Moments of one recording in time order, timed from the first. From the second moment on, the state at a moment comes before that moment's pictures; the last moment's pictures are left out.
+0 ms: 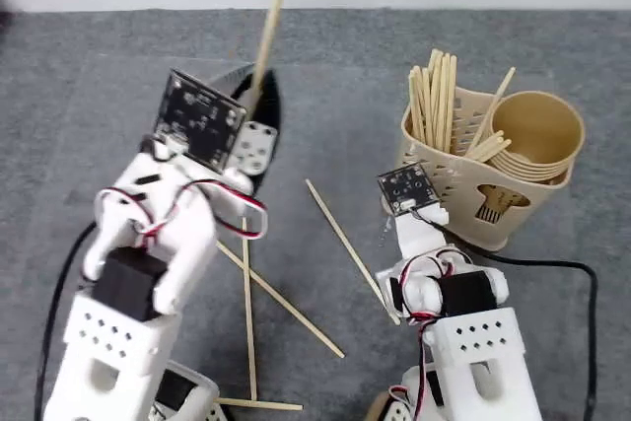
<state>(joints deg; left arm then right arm) 21.6 -47.7 29.2 39.1 -6.0 -13.1 -58.1 61.6 74.6 9.2</state>
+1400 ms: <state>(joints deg) 36.8 5.7 0.4 21.2 14.4 -12.9 -58.2 66.7 74.5 17.3</state>
